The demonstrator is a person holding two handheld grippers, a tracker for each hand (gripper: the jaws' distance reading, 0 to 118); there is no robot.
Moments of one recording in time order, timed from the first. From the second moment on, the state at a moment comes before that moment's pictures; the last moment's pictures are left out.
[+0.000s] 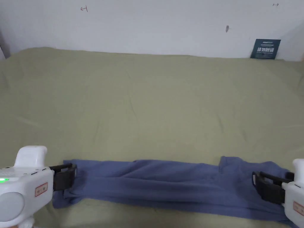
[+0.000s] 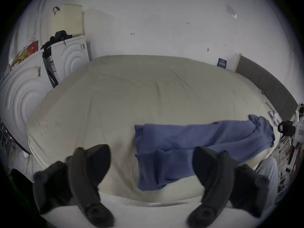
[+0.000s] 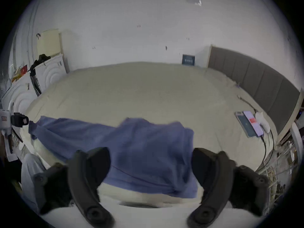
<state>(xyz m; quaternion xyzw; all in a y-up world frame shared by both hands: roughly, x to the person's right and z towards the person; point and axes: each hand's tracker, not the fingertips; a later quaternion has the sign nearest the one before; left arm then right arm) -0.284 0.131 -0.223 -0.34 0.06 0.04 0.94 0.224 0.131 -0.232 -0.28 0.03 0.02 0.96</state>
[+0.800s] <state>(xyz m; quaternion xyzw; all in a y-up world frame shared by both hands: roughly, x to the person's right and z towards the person) -0.423 0.087 -0.320 -0.50 -0.15 0.33 0.79 0.077 0.112 -0.238 -0.18 0.01 0.06 0.98</state>
